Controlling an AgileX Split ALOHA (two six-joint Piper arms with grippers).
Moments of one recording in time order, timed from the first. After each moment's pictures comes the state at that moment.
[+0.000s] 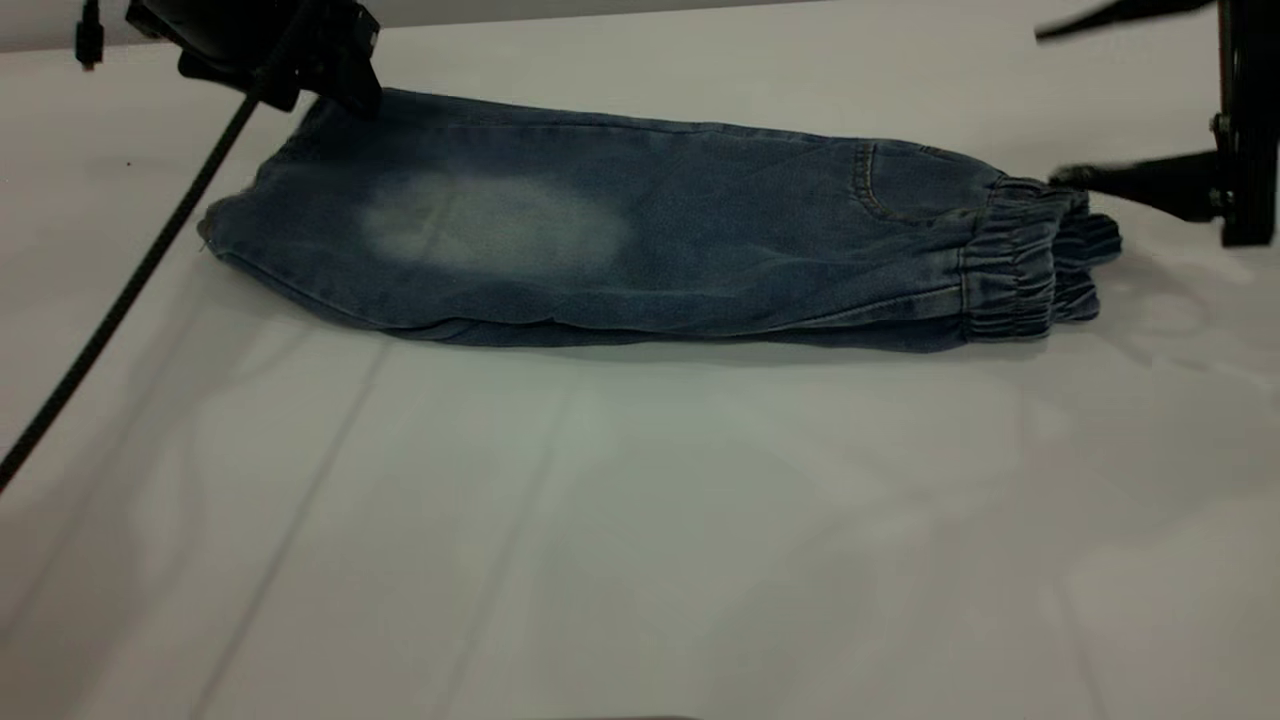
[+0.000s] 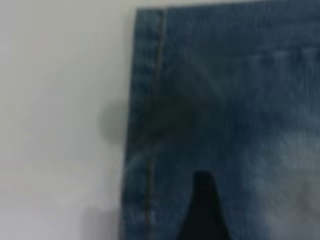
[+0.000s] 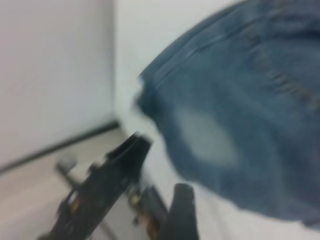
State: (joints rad) left arm -0.14 2.17 -1.40 -0.28 0.26 0.39; right arm -0.25 2.14 -0.85 1.80 1.10 -0.90
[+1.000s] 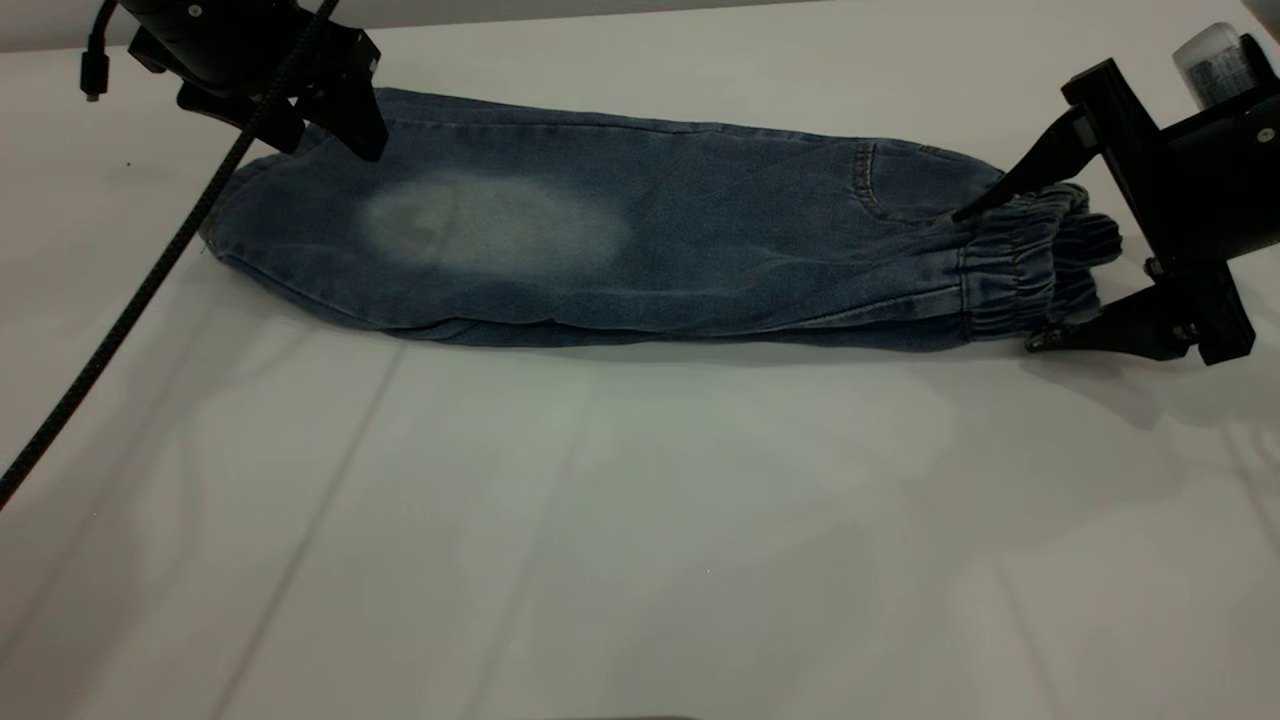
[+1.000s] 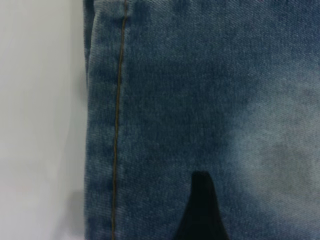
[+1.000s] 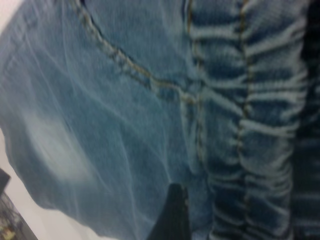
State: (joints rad) left arm -0.14 2.17 -1.40 -0.29 0.37 0.39; right arm -0.08 2.14 -0.81 1.76 0.71 -0.86
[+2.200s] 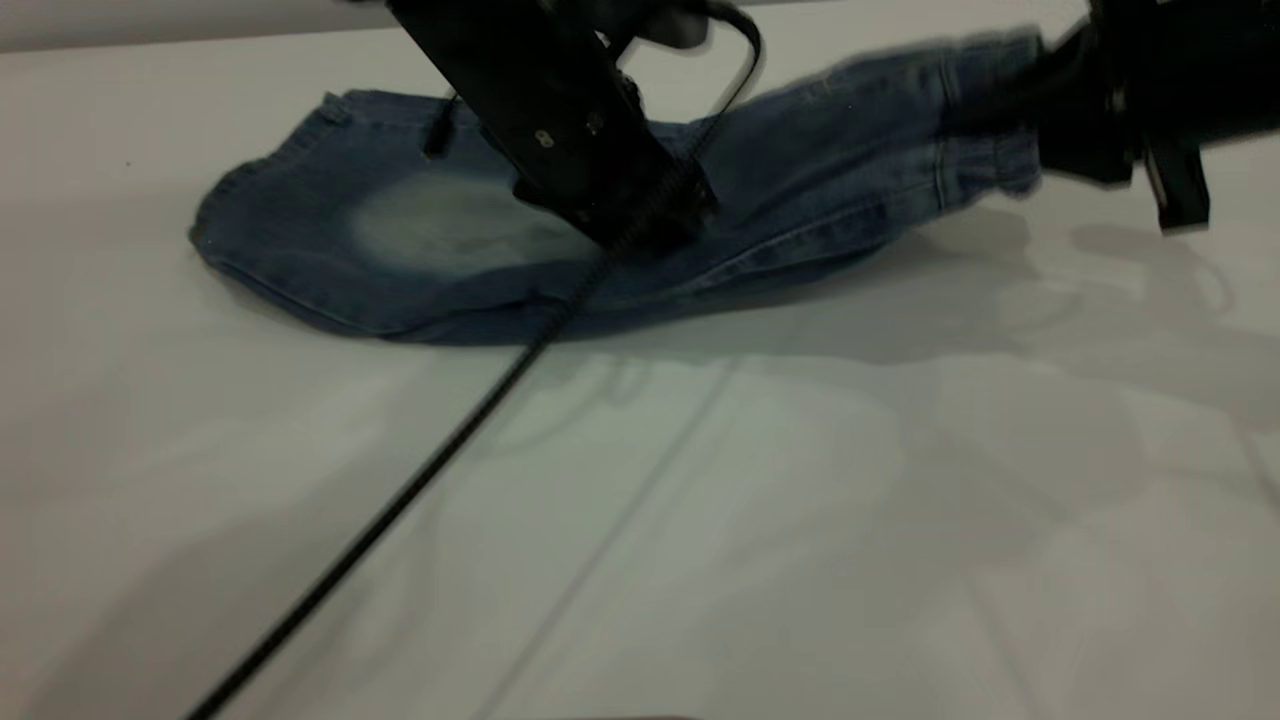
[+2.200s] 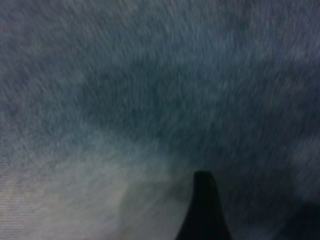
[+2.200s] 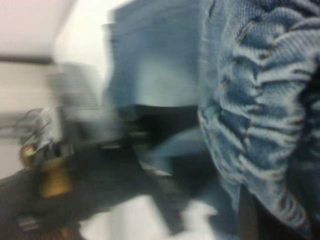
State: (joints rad) left arm -0.57 2.29 -1.41 -0.34 0.25 0.43; right arm -0.08 2.03 -0.81 1.81 0.95 -1.24
